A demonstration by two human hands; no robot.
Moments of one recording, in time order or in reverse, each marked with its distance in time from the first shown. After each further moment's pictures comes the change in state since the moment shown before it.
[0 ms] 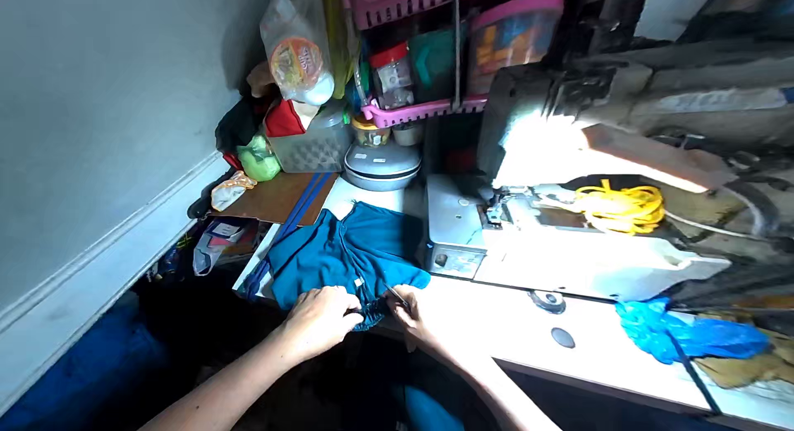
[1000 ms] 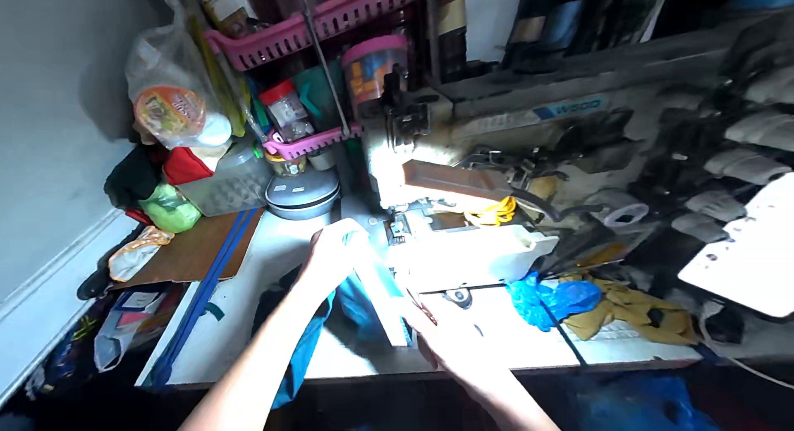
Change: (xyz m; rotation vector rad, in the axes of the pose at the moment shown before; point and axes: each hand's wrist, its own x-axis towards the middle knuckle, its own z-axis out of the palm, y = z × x) left_hand 0.114 0.114 -0.056 -0.466 0.579 0.333; right_hand -0.074 0.036 -0.073 0.454 0.452 0.102
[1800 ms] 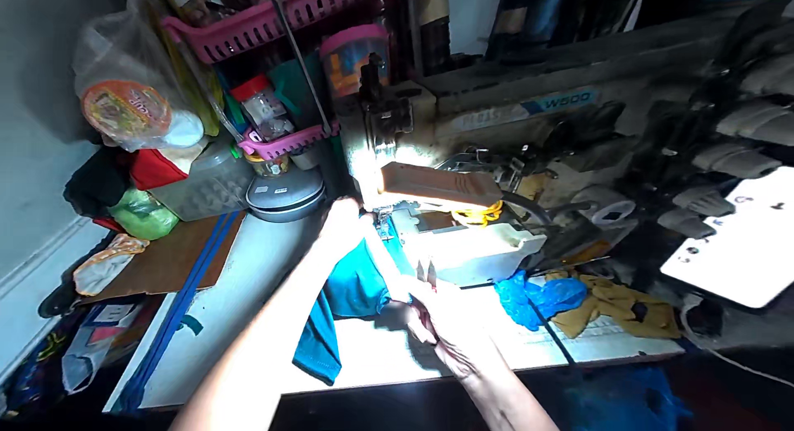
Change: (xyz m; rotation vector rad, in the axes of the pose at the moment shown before) left_hand 0.084 -0.009 0.037 0.242 -0.097 0.112; right_hand 0.026 0.004 -0.005 0.697 0.206 0.169
